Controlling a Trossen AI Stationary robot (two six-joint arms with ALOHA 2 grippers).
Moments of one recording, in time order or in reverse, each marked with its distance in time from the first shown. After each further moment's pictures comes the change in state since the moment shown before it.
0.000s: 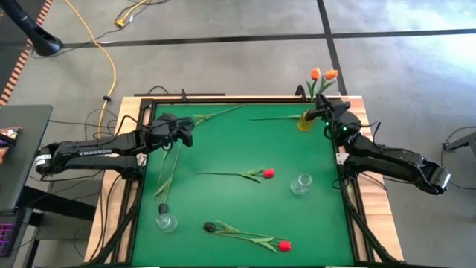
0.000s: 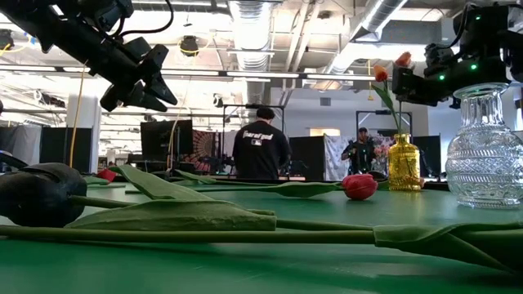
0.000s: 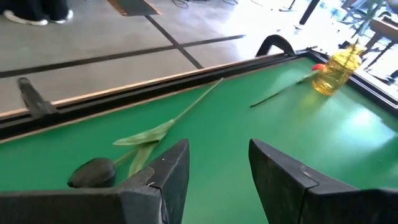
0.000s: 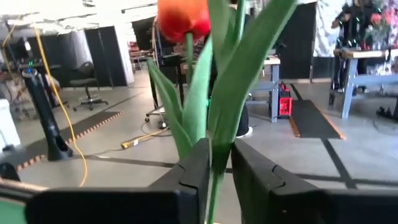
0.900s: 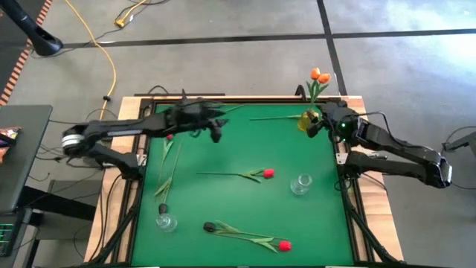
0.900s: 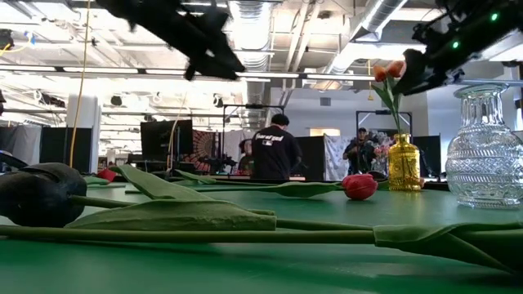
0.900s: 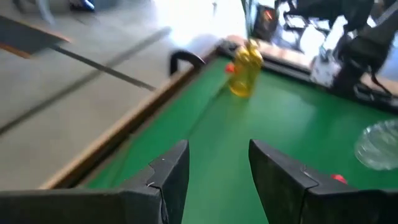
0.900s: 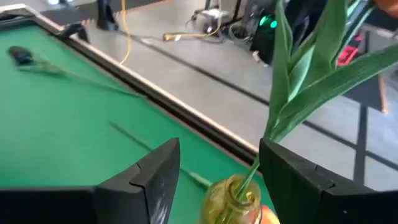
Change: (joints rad) left arm 0.028 0.549 0.522 0.059 0.335 0.356; right arm 0.248 -0.118 0.406 -1.047 -0.047 0.038
